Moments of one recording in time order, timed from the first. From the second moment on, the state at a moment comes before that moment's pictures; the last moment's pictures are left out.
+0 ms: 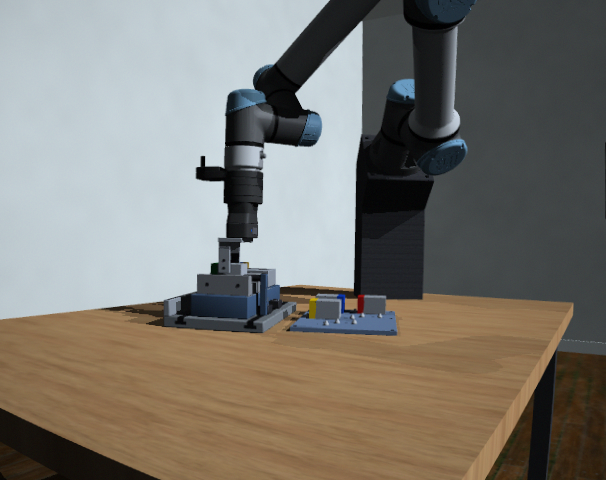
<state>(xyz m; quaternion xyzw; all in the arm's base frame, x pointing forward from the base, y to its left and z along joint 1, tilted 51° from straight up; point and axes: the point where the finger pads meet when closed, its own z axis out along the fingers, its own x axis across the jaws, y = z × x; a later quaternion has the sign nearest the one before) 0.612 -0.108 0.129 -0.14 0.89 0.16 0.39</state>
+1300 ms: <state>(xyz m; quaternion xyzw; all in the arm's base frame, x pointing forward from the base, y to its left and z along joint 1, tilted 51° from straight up) 0.608 -0.111 0.132 -0.14 0.89 0.16 0.39</state>
